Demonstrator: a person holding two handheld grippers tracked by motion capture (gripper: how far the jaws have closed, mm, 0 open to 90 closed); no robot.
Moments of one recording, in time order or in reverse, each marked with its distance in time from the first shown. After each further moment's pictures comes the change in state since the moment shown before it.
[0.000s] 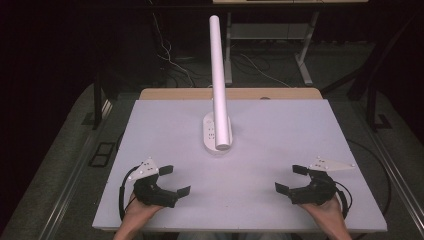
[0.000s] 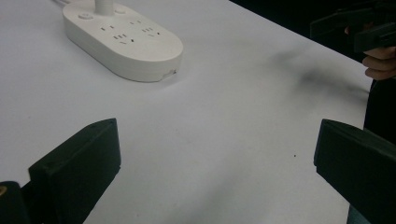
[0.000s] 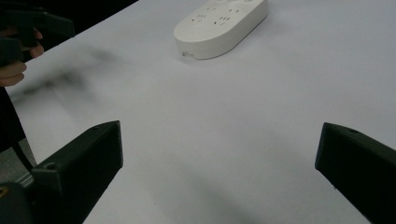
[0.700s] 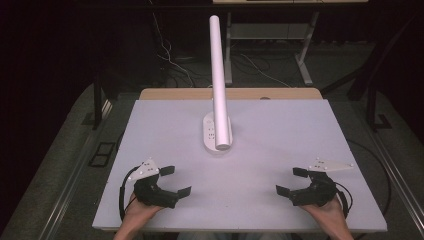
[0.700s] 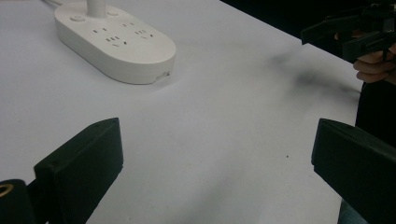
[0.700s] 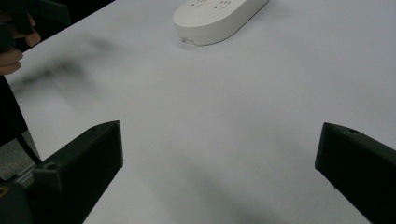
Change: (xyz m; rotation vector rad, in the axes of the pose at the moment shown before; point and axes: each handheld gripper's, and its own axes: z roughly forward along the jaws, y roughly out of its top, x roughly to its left) left arm -0.002 0.001 -0.001 -0.004 -0.018 0.003; right arm -0.003 -0.004 0.001 0.039 0.008 0.003
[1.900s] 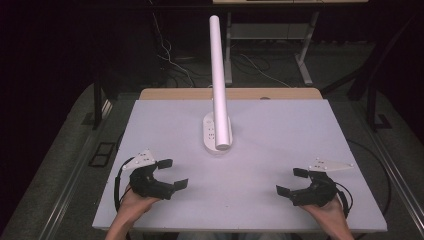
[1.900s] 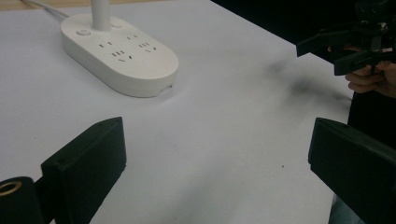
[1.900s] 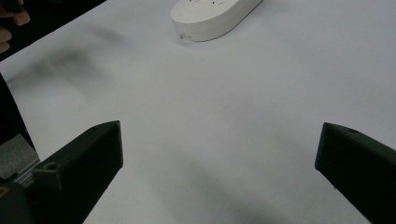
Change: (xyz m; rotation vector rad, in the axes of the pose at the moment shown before) left arm 0.009 0.026 -0.009 0.016 -0.017 -0.005; right arm -0.002 -0.001 0.000 0.010 -0.002 0.005
